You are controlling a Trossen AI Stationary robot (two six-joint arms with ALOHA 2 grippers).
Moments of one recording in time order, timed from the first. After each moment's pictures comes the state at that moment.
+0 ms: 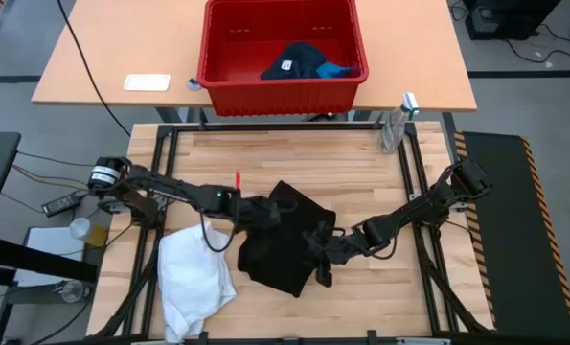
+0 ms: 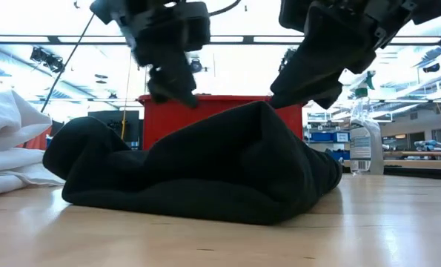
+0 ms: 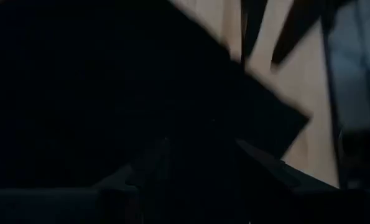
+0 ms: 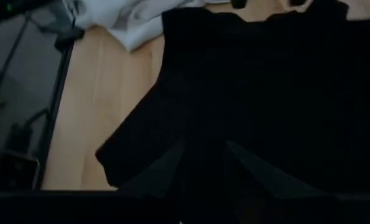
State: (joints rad) left arm -0.14 1.59 1.05 -0.31 0.15 -0.39; right arm 0.42 1.65 0.88 0.07 0.21 0.57
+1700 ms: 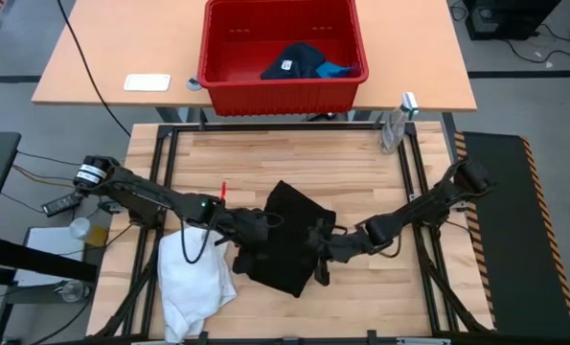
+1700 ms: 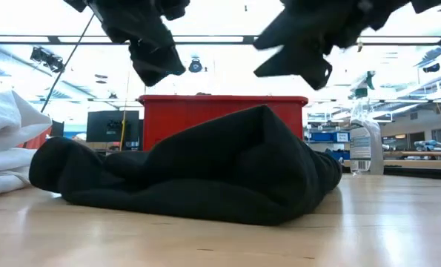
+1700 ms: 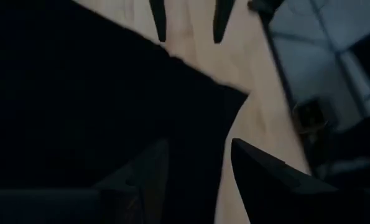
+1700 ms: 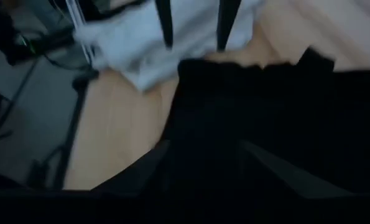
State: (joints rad) left arm -0.25 1.47 0.94 -0.18 0.13 -0.32; right arm 0.42 1.62 0.88 0.17 0.28 0.56
